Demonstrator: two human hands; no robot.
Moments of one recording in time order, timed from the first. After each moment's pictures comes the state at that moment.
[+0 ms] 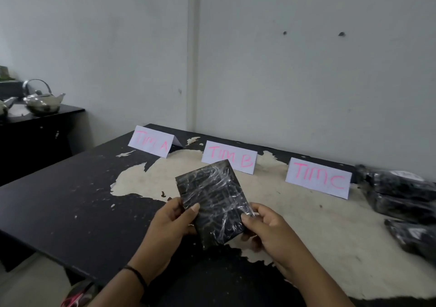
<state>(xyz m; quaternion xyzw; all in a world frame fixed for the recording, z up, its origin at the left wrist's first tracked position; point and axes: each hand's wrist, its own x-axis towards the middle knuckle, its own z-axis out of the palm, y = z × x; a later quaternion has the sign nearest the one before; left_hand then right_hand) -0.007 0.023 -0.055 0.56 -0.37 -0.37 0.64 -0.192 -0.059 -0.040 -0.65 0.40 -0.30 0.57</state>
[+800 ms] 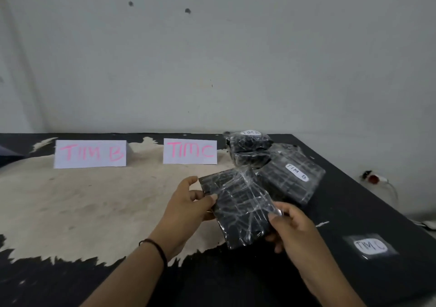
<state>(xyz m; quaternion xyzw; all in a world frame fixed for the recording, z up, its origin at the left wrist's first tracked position) -0.228 -0.078 -0.042 0.48 -0.49 -0.54 0.49 -0.426 -0.022 -0.050 -0.48 0.61 -0.50 0.39</state>
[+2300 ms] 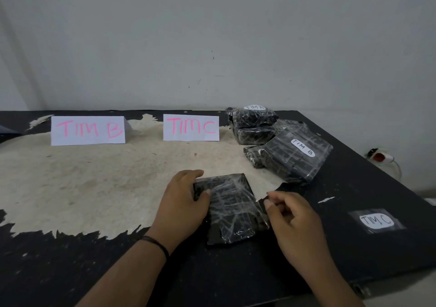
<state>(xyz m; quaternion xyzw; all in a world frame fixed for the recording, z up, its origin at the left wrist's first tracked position) -0.219 -0.065 -0.068 0.58 -0.69 -0.18 0.39 -0.418 -0.014 -0.075 -0.59 0.62 -0.49 0.16</state>
